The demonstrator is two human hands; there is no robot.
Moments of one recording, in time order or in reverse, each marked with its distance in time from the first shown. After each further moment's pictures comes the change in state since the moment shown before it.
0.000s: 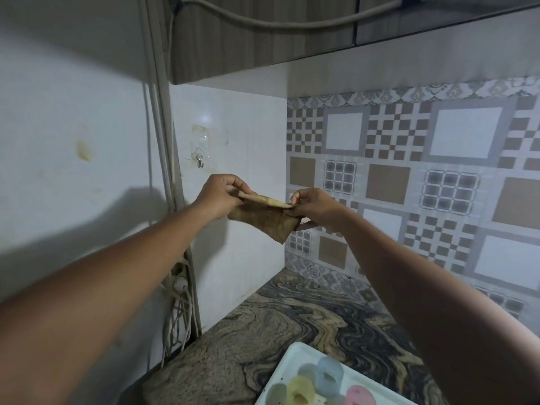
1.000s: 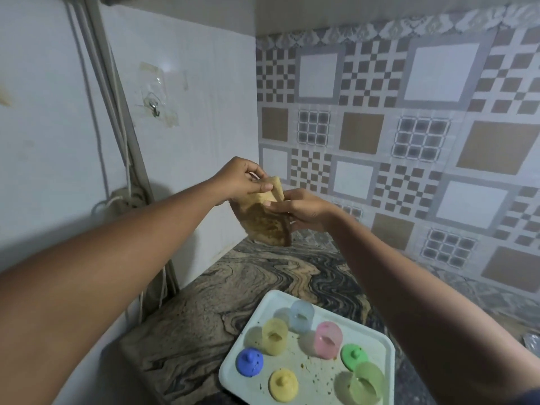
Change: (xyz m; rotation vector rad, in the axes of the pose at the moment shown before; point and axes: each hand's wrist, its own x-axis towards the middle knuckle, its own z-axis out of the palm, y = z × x) left_hand -0.014 0.000 0.100 0.135 -0.313 -0.011; right_hand -0.069 0.072 0.013 0.164 -0.129 0.179
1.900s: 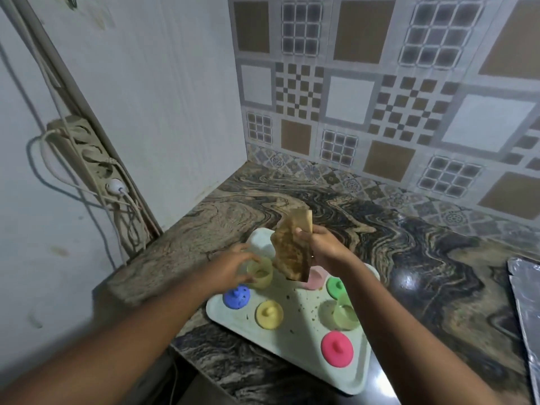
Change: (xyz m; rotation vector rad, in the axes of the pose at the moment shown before) left_hand -0.142 -0.193 0.195 0.294 -0.509 -0.068; right_hand -0.079 0.214 0.023 0.358 0.293 0.359
